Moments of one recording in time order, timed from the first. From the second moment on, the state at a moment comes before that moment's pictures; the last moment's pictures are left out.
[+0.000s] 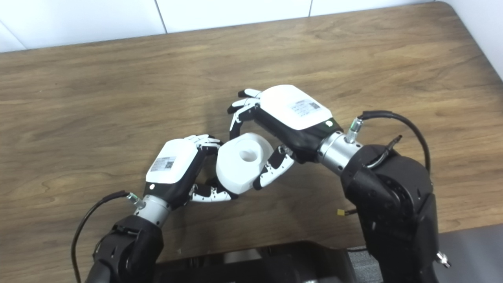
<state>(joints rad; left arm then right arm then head) 0.12 0.06 -0.46 -0.46 1.12 0.14 -0.41 -0.14 -0.22 0.16 -0.92 -0.92 0.30 1.05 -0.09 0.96</state>
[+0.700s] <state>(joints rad) 0.12 0.06 -0.46 -0.46 1.13 0.14 -0.41 -0.13 -0.20 0.19 -0.90 -0.97 0.26 1.05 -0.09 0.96</state>
